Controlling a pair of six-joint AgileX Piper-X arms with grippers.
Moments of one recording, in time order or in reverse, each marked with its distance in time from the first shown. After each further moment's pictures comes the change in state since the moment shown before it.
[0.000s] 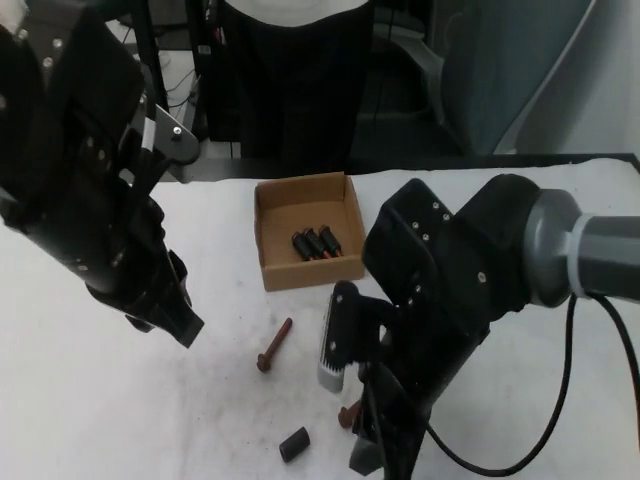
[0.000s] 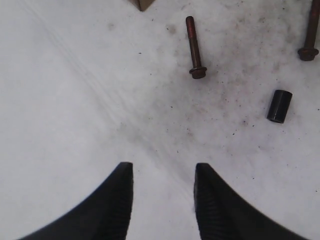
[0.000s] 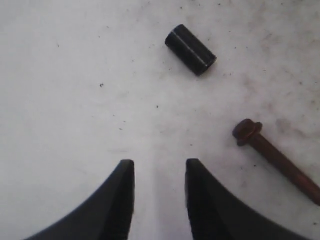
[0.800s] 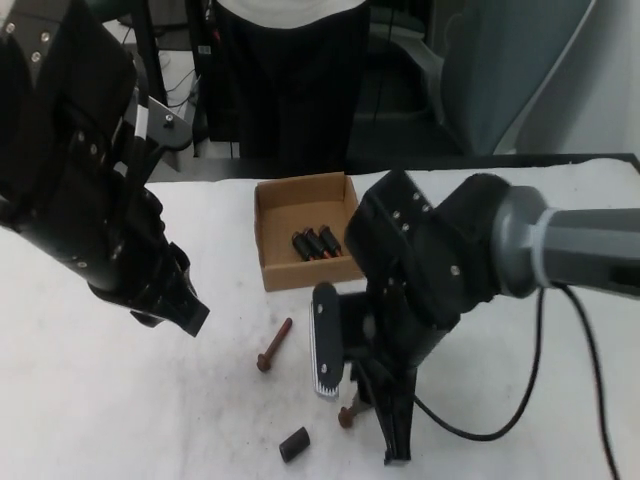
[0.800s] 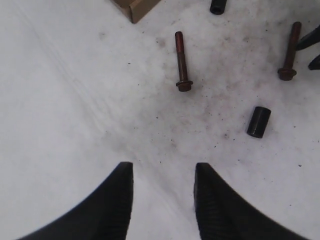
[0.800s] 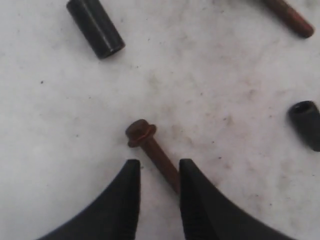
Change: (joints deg) left arm 0.1 -0.8 0.1 -1.3 3.6 -3.8; right arm -0.1 5.1 -3.4 -5.9 14.7 -17.4
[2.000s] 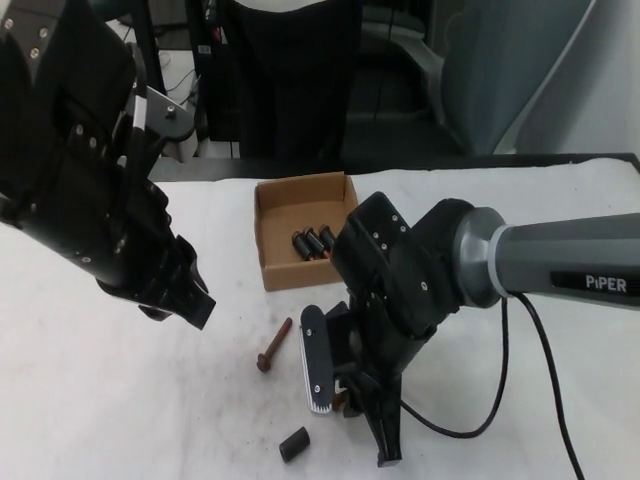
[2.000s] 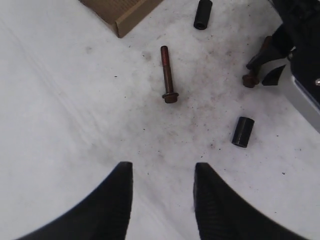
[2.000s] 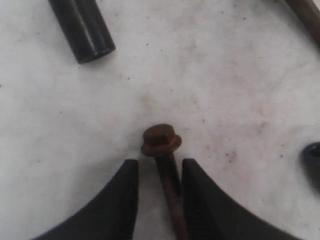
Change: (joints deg) left arm 0.0 0.0 0.0 -1.1 2.5 0.0; right arm -0.1 6.8 -1.5 -5.3 -1.5 -6.9
